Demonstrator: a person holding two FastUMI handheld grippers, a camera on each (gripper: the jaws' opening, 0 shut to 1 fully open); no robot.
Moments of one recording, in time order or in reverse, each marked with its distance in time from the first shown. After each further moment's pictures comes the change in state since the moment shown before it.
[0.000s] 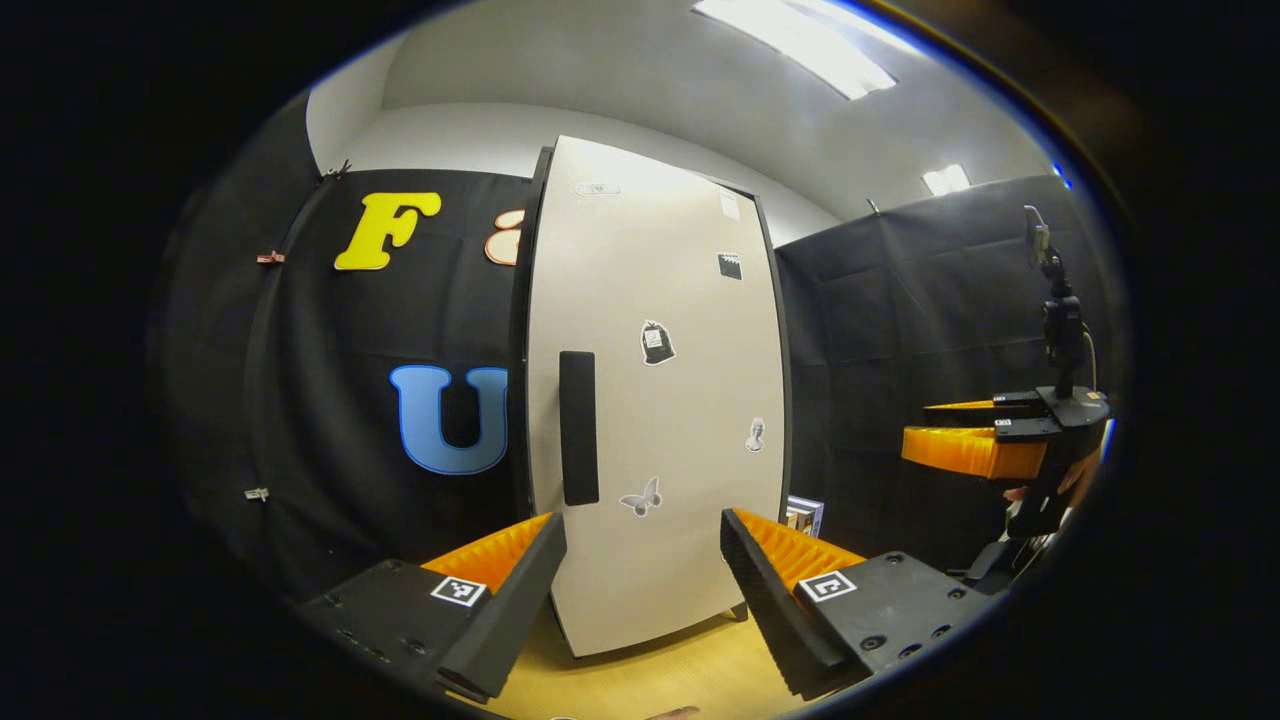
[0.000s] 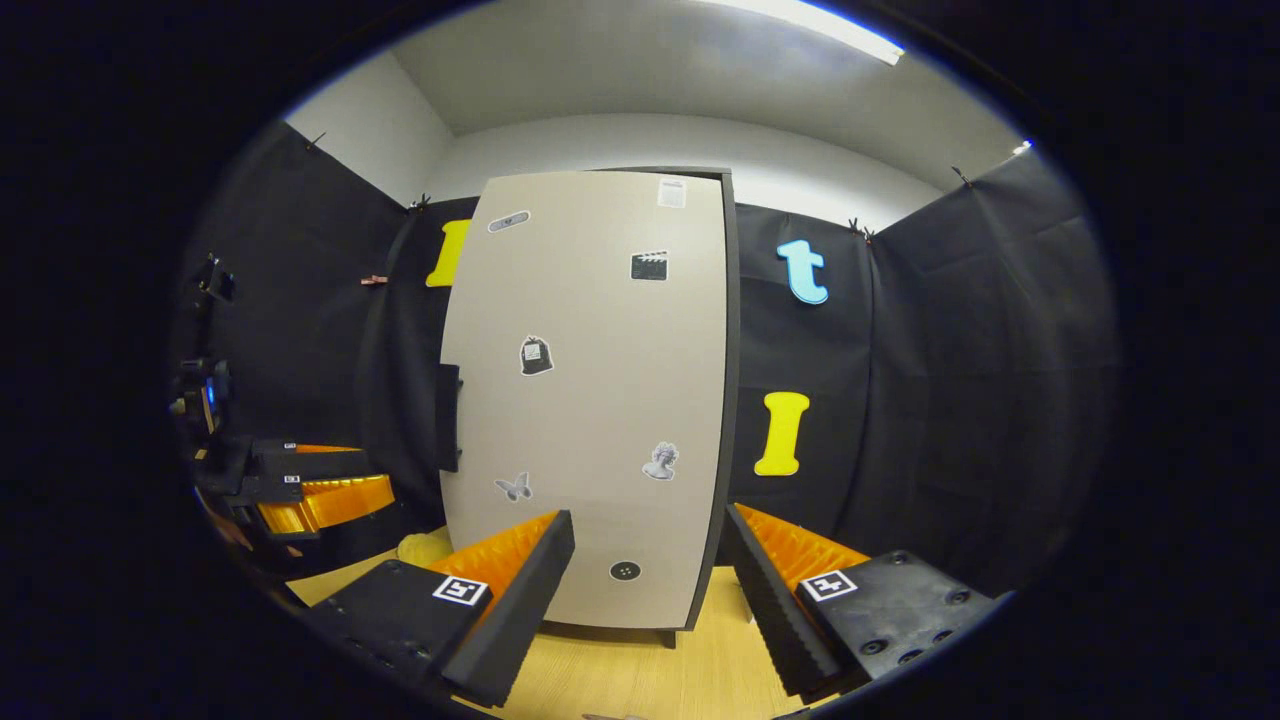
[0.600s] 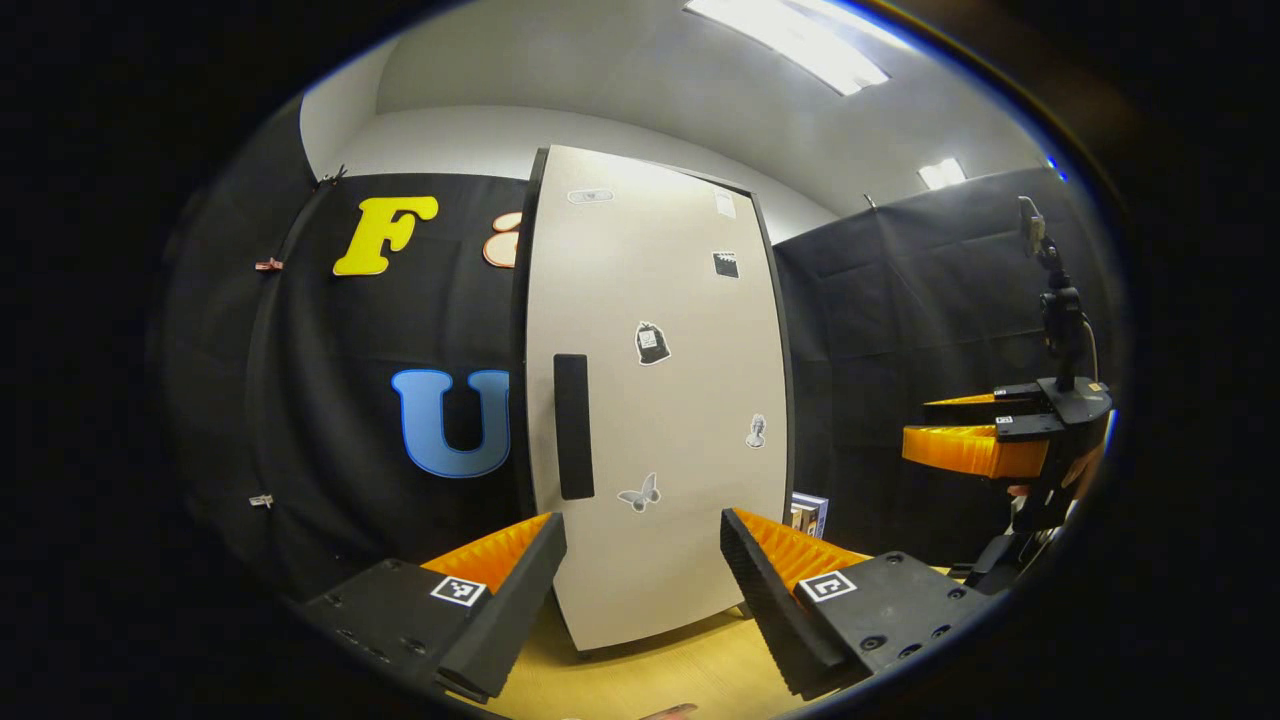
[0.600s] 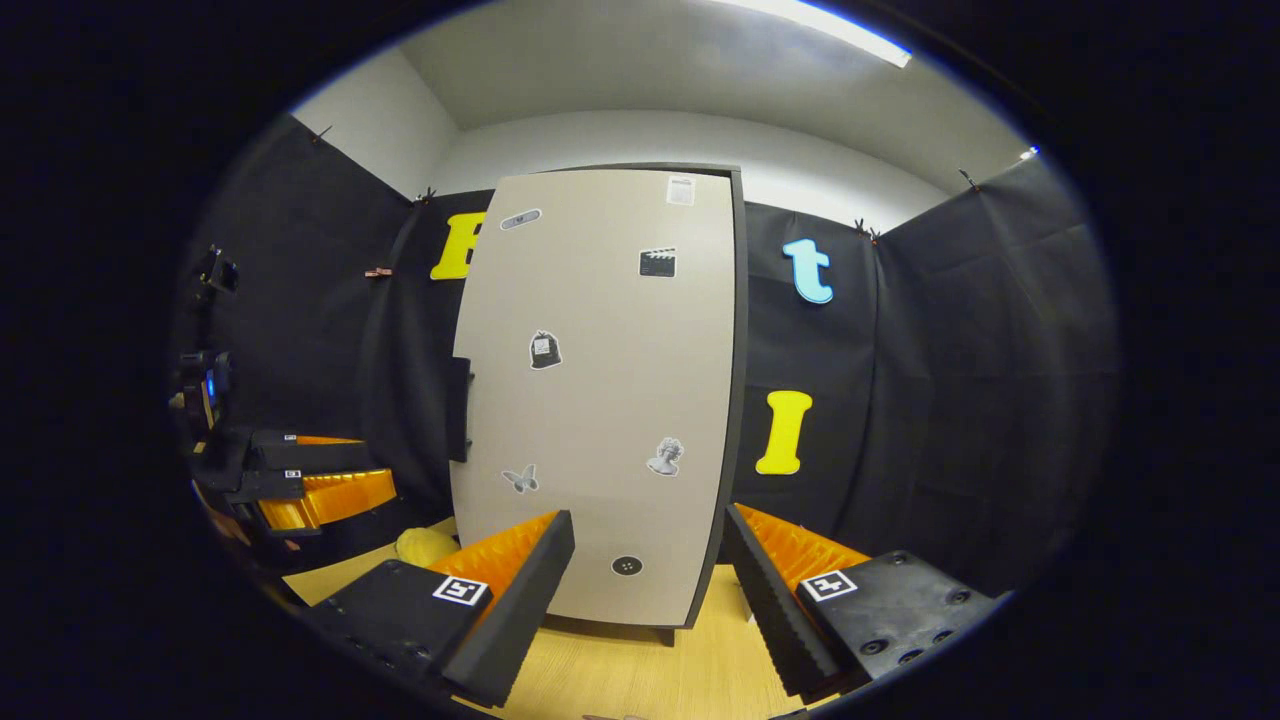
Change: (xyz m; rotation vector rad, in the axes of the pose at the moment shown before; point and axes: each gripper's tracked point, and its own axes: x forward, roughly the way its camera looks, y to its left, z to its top) left arm 0.000 0.002 -0.001 0.027 -0.002 -0.002; right arm 0.001 0.006 -0.006 -0.029 0.020 0.010
